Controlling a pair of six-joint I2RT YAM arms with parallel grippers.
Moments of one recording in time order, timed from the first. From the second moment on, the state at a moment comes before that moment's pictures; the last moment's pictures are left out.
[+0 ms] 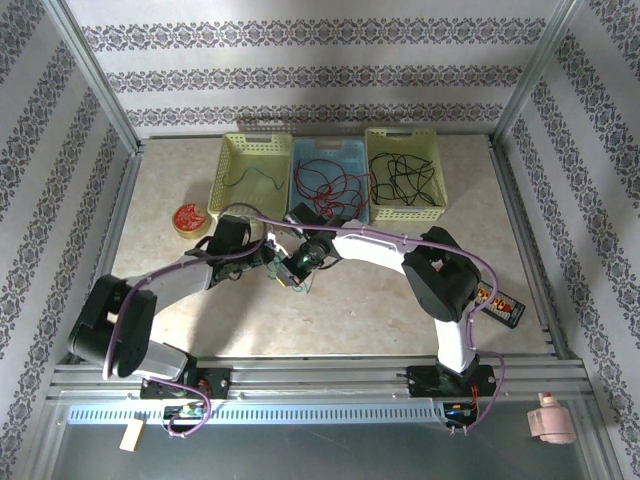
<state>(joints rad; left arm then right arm) -0.35 1.46 0.66 -0.09 0.10 -0.65 0.83 1.96 1.37 -0.55 -0.53 0.08</state>
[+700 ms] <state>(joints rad) -0.43 1.72 0.89 -0.20 0.03 -0.56 0.63 1.68 1.07 -0.32 -0.42 0.31</state>
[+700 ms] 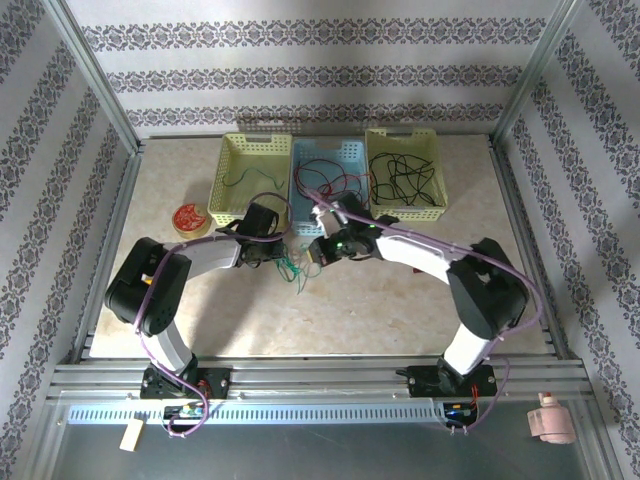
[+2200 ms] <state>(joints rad) -0.44 1.52 0.70 -0.13 0.14 -0.51 0.43 0.99 1.05 -0.33 0.09 0.47</state>
